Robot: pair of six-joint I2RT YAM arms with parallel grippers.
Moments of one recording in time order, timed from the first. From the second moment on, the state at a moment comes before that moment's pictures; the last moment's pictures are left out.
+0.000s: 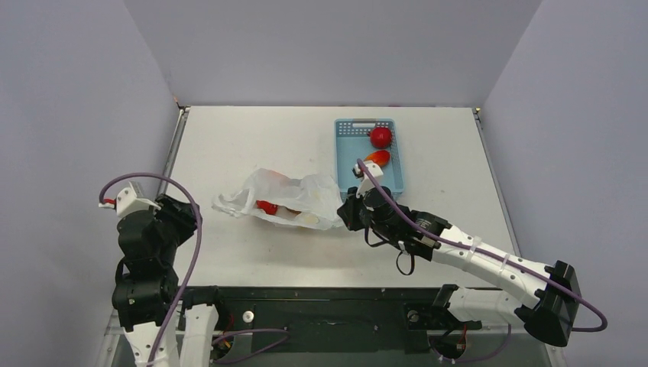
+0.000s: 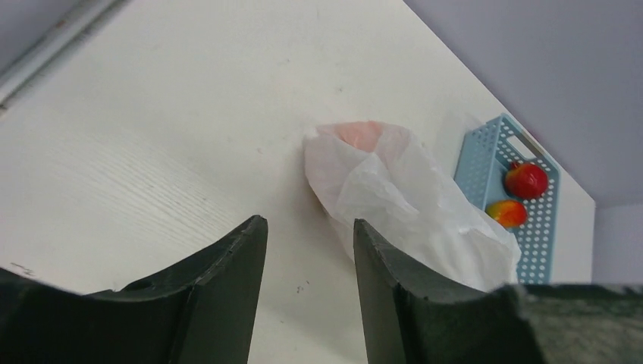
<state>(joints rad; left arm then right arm) 0.17 0.48 1.00 -0.93 0.00 -0.63 0.95 1.11 0.87 -0.30 0.21 0.51</state>
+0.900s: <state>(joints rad) -0.40 0.91 1.36 -0.89 0.24 -0.25 1.00 1.14 0.86 -0.29 0.20 0.52</state>
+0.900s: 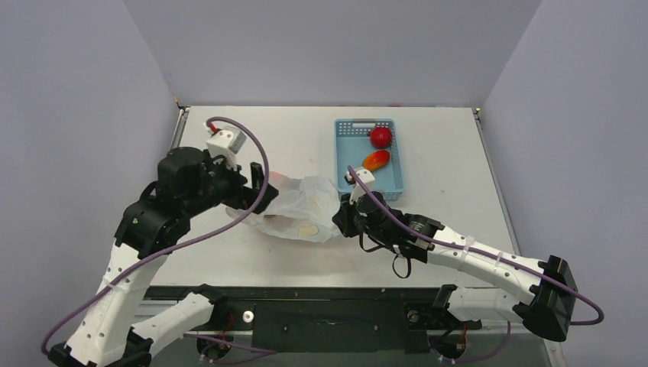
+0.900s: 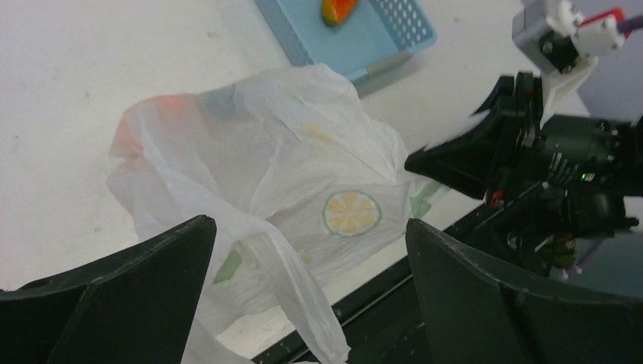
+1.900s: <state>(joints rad) -0.80 1.05 1.21 -1.10 -0.45 -0.40 1.02 1.13 0.85 -0.29 0.22 0.54</state>
